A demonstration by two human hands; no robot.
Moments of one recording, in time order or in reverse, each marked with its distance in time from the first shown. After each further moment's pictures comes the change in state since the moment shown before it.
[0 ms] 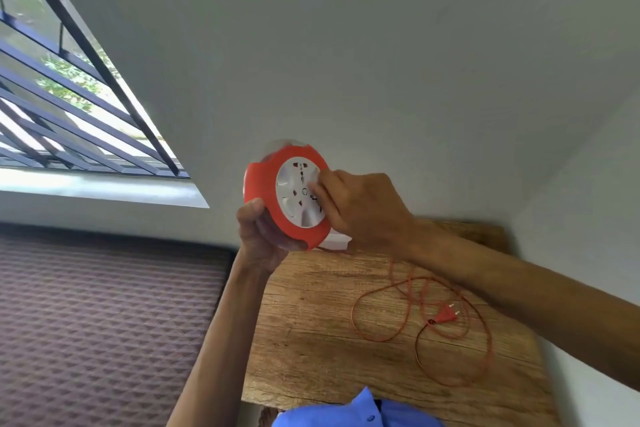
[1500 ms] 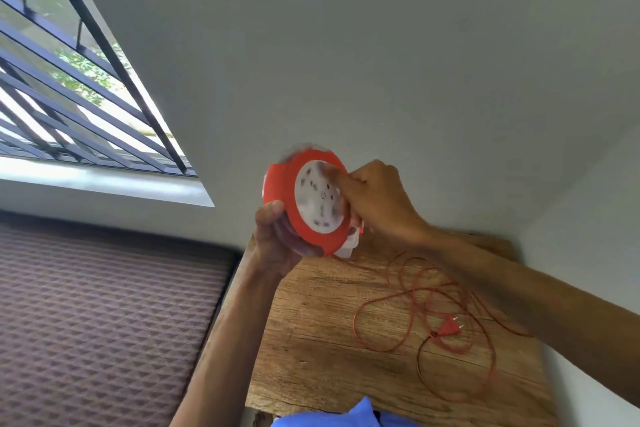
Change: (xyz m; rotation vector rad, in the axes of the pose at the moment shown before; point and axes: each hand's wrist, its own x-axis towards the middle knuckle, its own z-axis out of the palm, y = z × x) left_hand 0.012 -0.012 -0.019 -0.010 -0.163 -0.015; right_hand 0.020 0.000 -0.009 0.599 -0.095 0.633
